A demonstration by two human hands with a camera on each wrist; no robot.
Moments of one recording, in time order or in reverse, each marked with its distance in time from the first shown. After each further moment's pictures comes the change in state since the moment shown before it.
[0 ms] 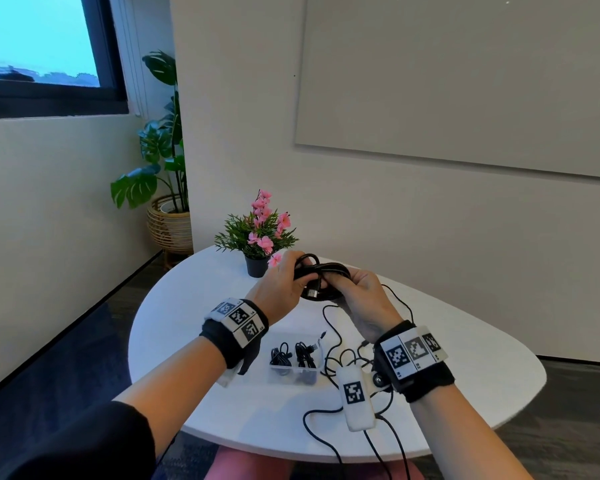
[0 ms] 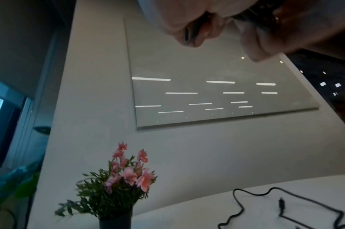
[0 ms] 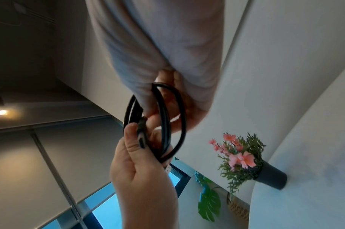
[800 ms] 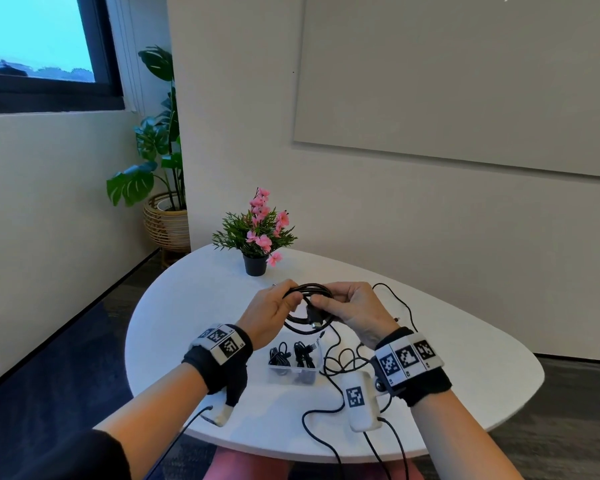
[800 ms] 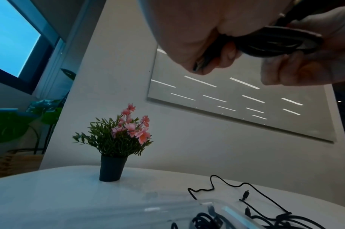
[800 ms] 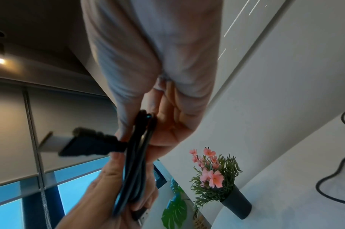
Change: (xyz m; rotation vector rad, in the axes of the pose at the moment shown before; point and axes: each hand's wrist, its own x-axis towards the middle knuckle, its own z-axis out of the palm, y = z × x) left_hand -0.033 -0.026 0.010 -0.100 -0.143 -0.101; right_hand -0.001 0.019 -0.009 -0.164 -0.071 0.087
